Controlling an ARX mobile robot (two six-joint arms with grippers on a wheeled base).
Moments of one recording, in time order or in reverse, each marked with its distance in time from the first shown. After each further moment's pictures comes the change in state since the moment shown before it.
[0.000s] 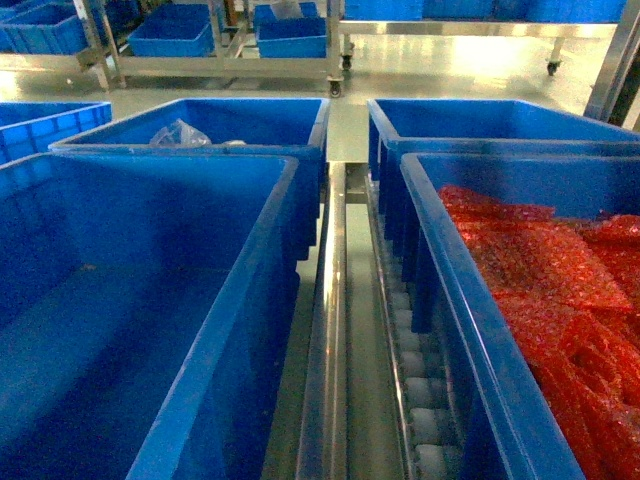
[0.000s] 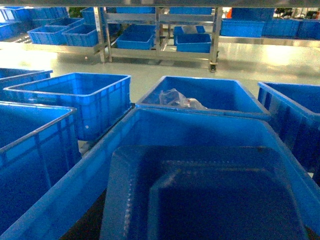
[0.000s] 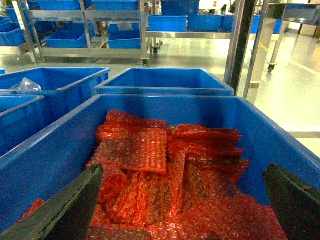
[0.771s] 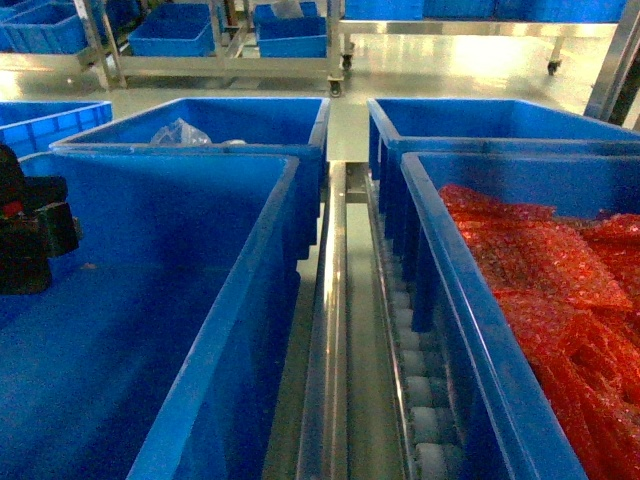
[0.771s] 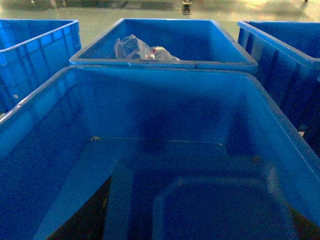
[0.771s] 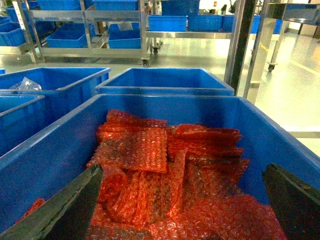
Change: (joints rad) left arm 0.208 0.953 0.156 0.571 0.355 -0.081; right arm 0.000 0.000 0.000 0.000 0.000 0.000
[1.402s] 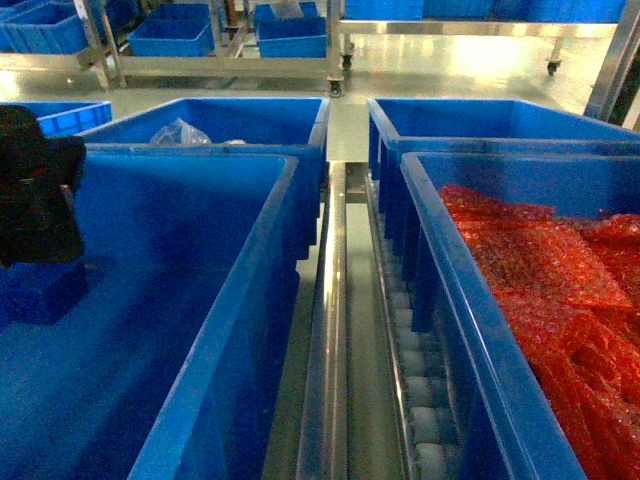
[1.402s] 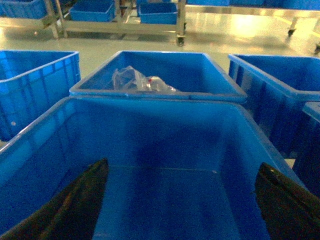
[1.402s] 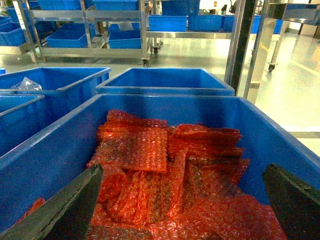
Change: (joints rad) left arm 0.019 0.030 -0.047 0.221 0.021 0.030; right arm 0.000 0.000 0.000 0.001 0.000 0.000
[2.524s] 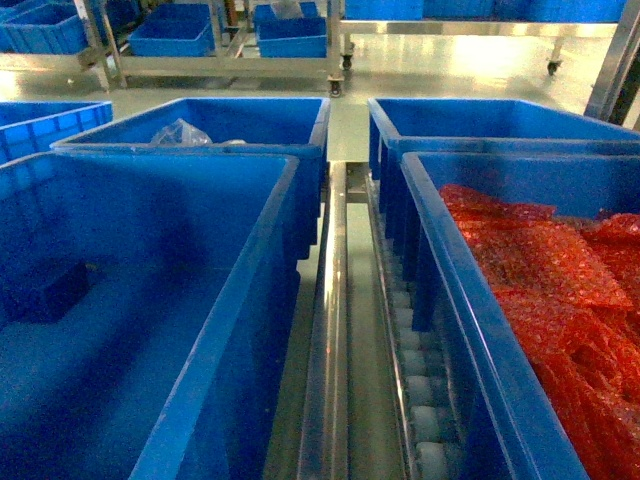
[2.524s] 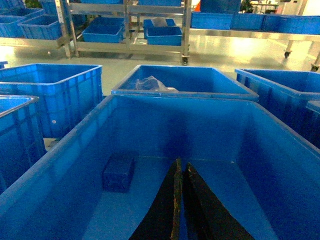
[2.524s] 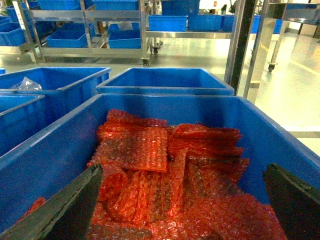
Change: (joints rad) left arm 0.311 -0.673 -0.298 -0.291 0.304 0.029; right arm 0.000 0.000 0.000 -0.001 0.000 0.000
